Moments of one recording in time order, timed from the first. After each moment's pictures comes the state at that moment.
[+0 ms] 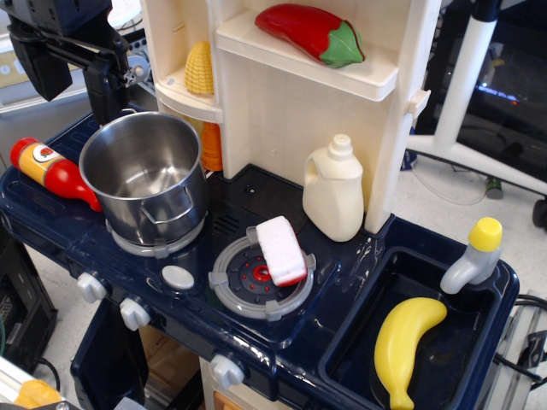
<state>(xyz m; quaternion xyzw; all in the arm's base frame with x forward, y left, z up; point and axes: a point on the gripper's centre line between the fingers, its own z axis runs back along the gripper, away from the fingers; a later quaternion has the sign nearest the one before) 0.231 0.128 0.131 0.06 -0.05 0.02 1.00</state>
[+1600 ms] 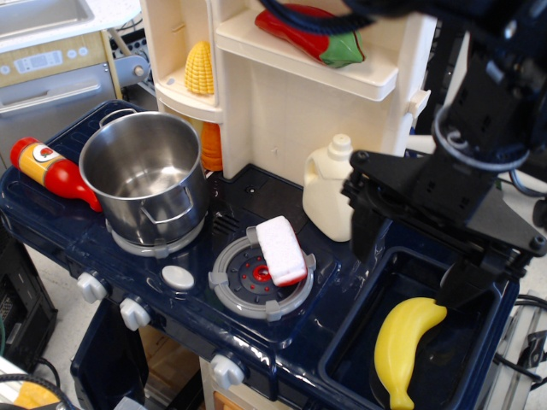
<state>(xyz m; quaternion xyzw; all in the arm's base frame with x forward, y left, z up) 0.230 -0.136 0.098 0.06 -0.07 0.00 1.00</state>
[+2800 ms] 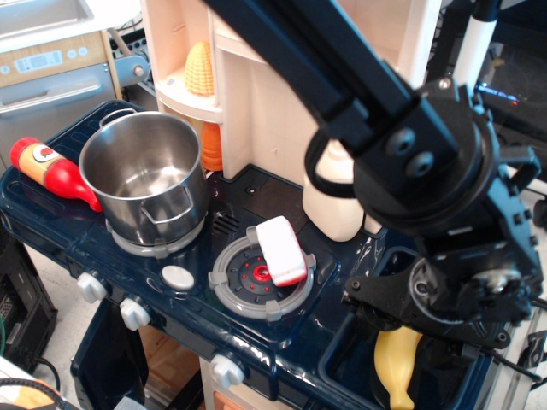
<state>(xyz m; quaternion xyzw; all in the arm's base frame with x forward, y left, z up) 0.241 -0.144 0.007 0.04 -0.16 0.09 0.98</state>
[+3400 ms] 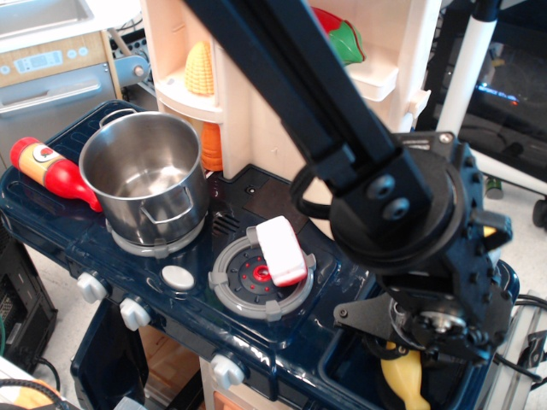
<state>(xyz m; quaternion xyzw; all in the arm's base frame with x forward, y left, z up) 0.236 -0.143 -0.005 0.00 -0.18 0.13 0.97</state>
